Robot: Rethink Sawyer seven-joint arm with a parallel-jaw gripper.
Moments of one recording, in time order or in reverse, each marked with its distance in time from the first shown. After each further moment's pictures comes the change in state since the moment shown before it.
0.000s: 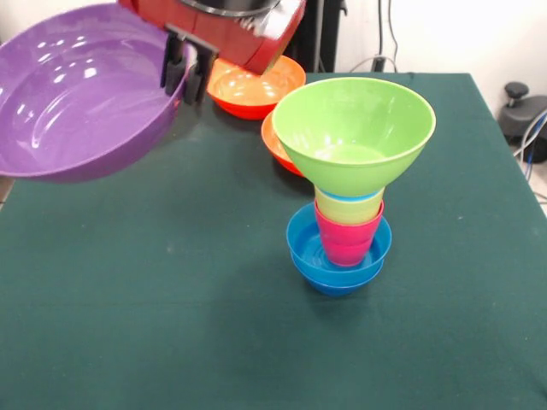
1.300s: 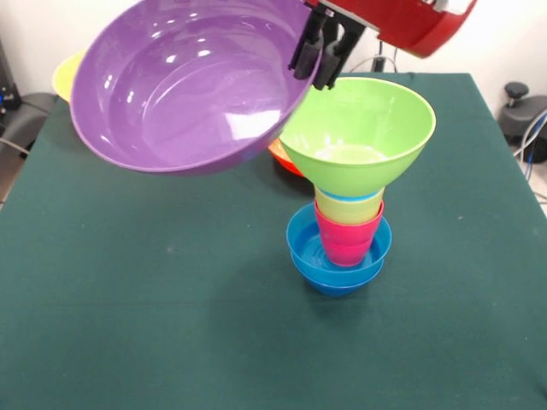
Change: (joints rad) arm -0.054 0.005 -0.858 0.015 0.865 0.000 0.000
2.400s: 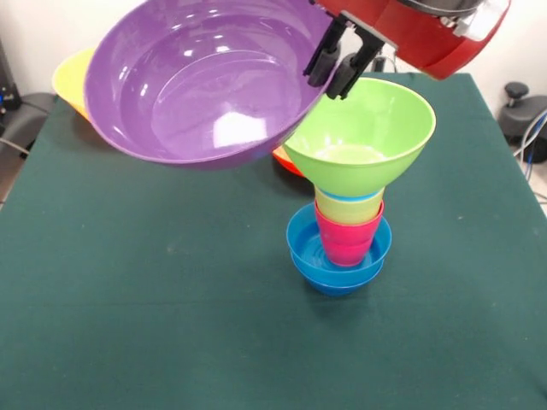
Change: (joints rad) arm 0.037 0.000 -0.219 0.113 0.154 0.000 0.016
